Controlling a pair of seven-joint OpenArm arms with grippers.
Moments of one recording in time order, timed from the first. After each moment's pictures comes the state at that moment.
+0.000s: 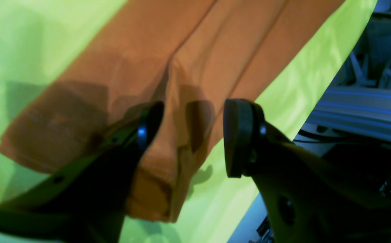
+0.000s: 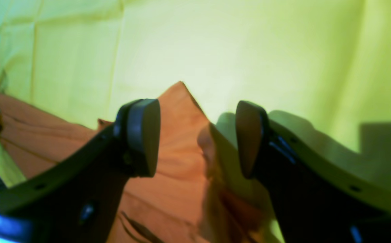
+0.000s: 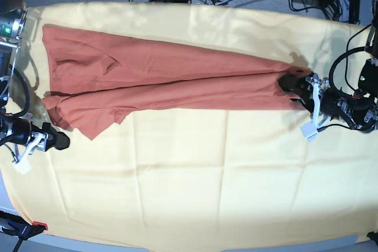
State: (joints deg) left arm -27.8 -49.6 32.7 69.5 -87.8 -43.8 77.3; right arm 29.3 32.7 6.0 50.7 59.6 41.6 -68.4
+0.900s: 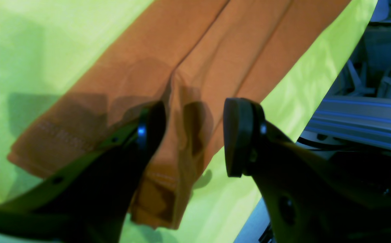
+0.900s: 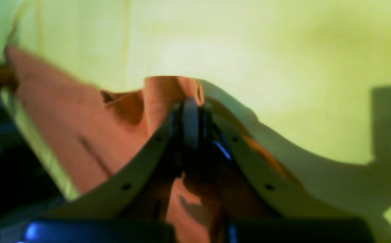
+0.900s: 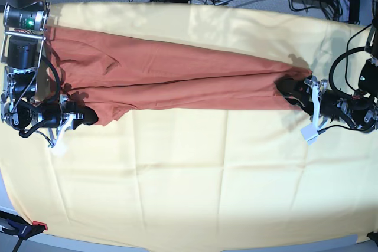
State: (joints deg) left arm -27.8 -49.6 32.7 69.5 -87.7 -43.8 75.2; right arm 25.7 25.6 6.1 51.0 62.4 41.8 -77.8
